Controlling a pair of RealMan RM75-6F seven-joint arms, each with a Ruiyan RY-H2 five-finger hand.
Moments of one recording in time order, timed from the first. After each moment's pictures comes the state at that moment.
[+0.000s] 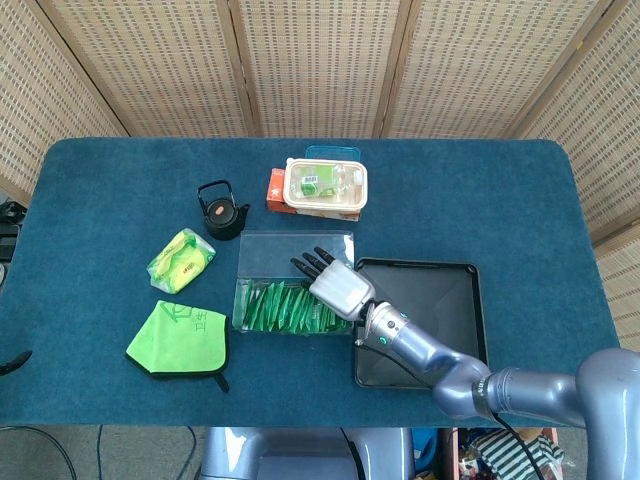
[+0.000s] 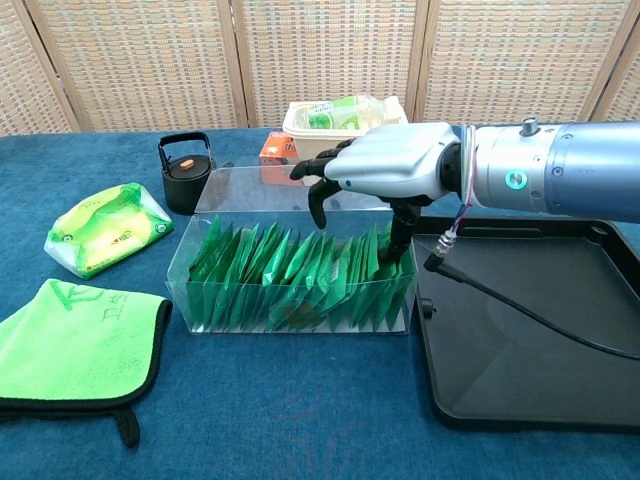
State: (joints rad) left arm -0.03 -0.99 -0.06 -1.64 1.40 1.46 -0.17; right arm 1.04 -1.49 0.12 -1.52 -1.18 0.77 -0.54
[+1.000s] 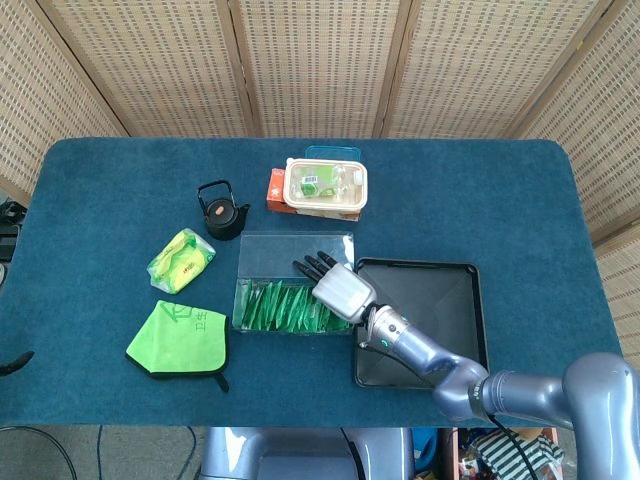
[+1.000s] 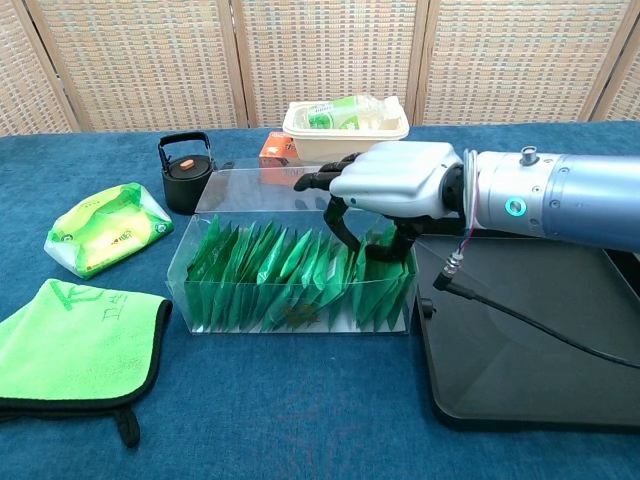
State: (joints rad) left arm -0.03 -0.99 -0.06 -1.64 1.41 1.46 -0.17; right arm 1.01 -1.56 0.09 -1.43 -1.26 0.82 -0.49
